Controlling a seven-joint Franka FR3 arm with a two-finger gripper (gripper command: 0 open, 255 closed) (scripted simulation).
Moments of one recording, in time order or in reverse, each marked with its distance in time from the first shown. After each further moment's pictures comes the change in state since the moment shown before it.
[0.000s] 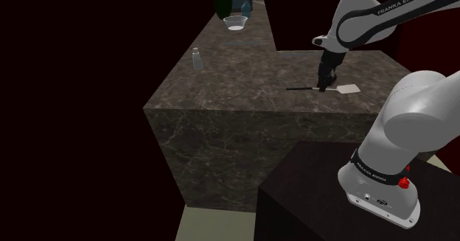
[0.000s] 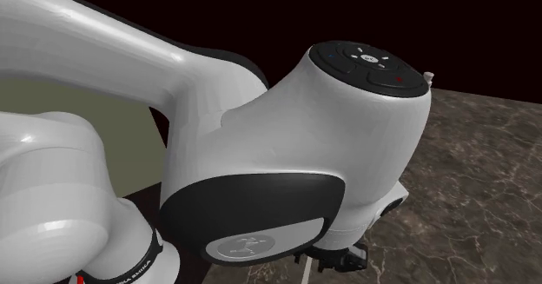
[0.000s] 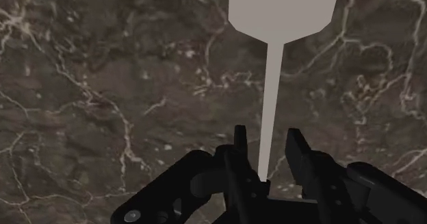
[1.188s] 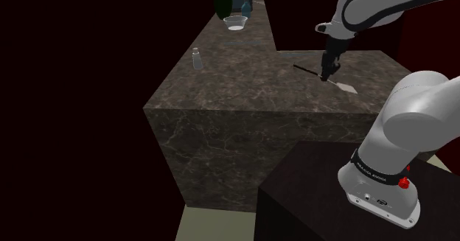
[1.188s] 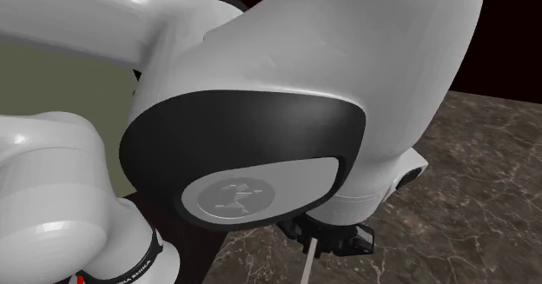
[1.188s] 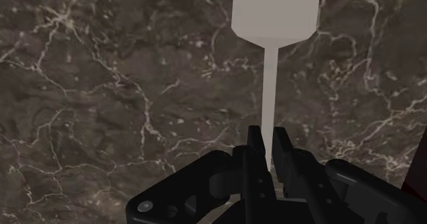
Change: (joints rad) arm -0.014 -0.097 0.081 0.065 0.042 -0.162 0.004
